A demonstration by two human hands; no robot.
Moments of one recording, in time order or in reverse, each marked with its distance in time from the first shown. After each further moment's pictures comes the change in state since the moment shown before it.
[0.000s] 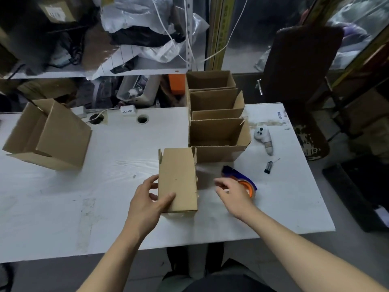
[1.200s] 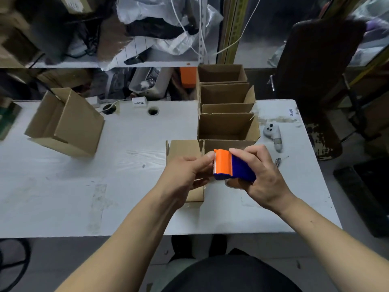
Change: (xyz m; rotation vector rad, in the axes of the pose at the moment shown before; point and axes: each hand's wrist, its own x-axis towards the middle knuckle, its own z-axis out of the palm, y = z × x) left_hand -0.020 0.120 0.024 -0.443 -0.298 -0.182; right_hand -0.026 -0.032 -0.074 -0.282 0.229 -0.766
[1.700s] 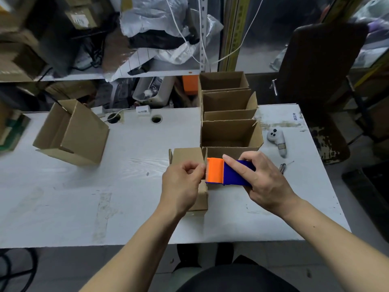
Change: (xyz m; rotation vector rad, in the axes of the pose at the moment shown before) left_hand 0.008 -0.012 -0.004 0.326 0.326 0.257; right_hand 0.015 0.007 -0.003 -0.342 0.018 -0.280
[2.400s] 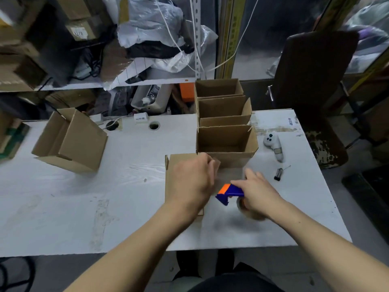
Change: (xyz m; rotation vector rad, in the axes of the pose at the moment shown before) left_hand -0.004 0.037 0.024 0.728 0.193 0.593; right_hand 0.000 0.001 0.029 -0.047 -0.746 0.543
